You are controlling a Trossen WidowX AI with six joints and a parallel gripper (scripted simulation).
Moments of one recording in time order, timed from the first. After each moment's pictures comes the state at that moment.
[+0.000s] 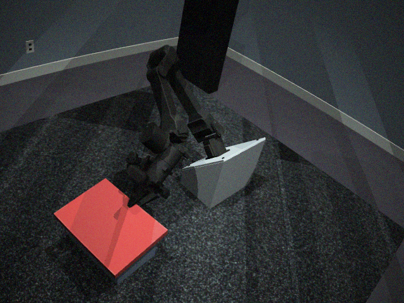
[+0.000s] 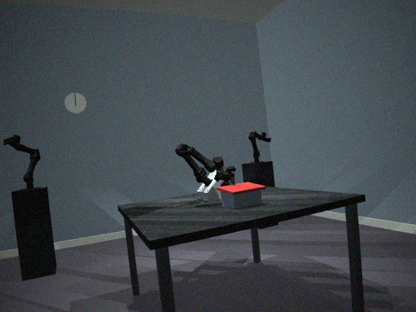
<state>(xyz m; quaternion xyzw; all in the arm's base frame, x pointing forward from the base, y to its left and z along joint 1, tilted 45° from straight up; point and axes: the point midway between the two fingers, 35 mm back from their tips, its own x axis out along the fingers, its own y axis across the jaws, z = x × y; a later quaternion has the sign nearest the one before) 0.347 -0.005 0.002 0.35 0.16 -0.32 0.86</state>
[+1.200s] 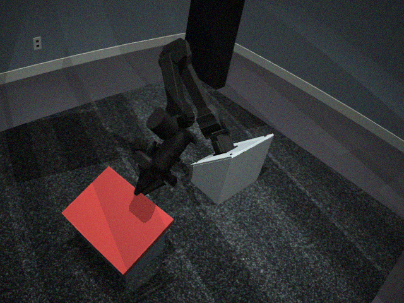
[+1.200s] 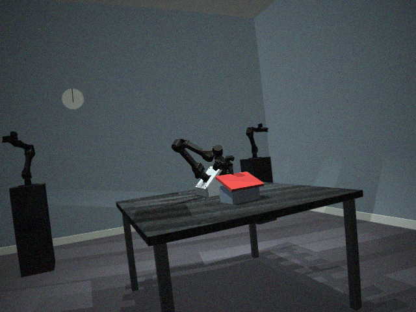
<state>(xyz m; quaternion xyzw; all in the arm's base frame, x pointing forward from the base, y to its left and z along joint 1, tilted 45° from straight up) 0.359 0.027 0.032 0.35 0.16 -0.33 0.86</state>
